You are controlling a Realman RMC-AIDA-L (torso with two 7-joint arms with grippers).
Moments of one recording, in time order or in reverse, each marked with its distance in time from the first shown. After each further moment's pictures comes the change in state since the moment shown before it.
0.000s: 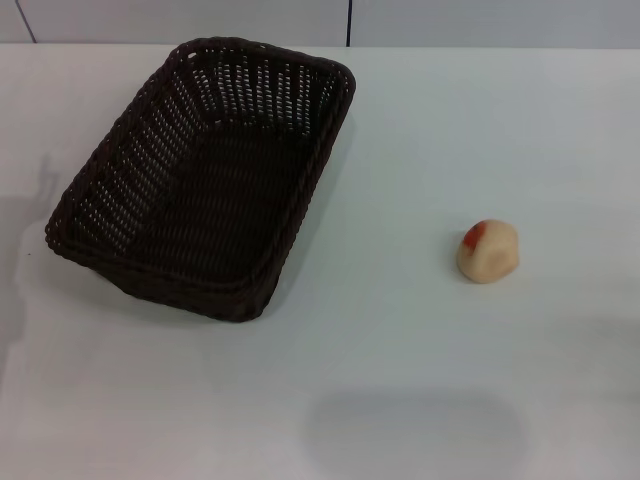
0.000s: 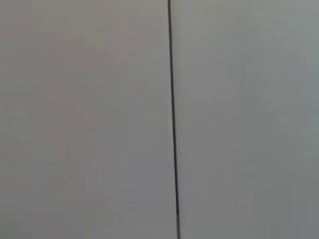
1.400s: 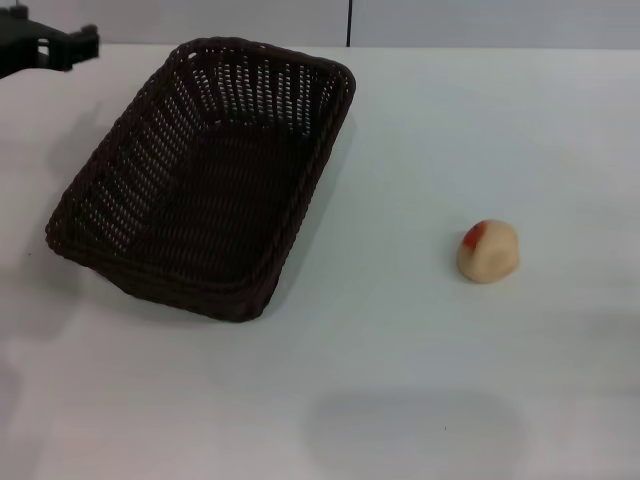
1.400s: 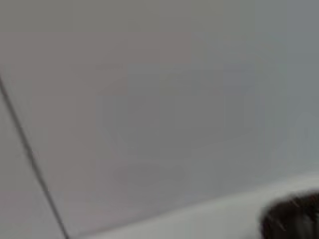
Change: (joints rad) left arm 0.021 0.154 -0.214 -1.300 0.170 -1.933 0.139; right arm 0.014 -0.001 0.000 -0.001 0.000 0.010 0.009
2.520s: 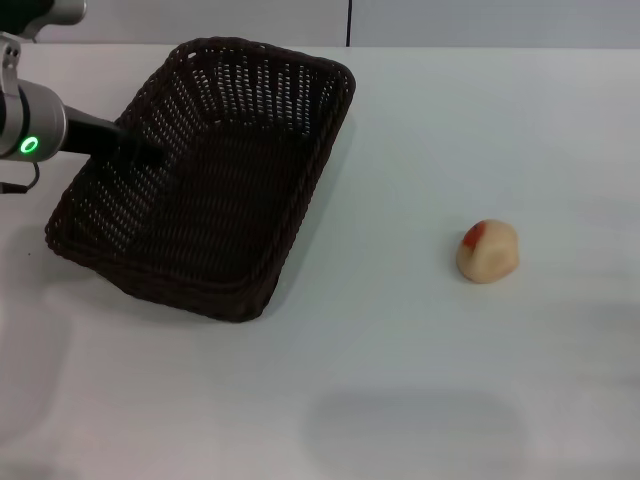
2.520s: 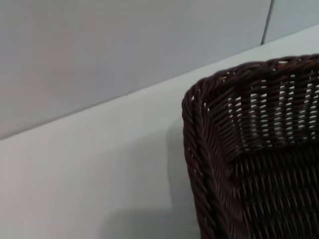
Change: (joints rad) left arm -0.238 -0.143 -0.259 0.312 -0.090 -0.333 0.382; right arm 0.022 -0.002 0.000 -0.008 0.001 0.036 -0.003
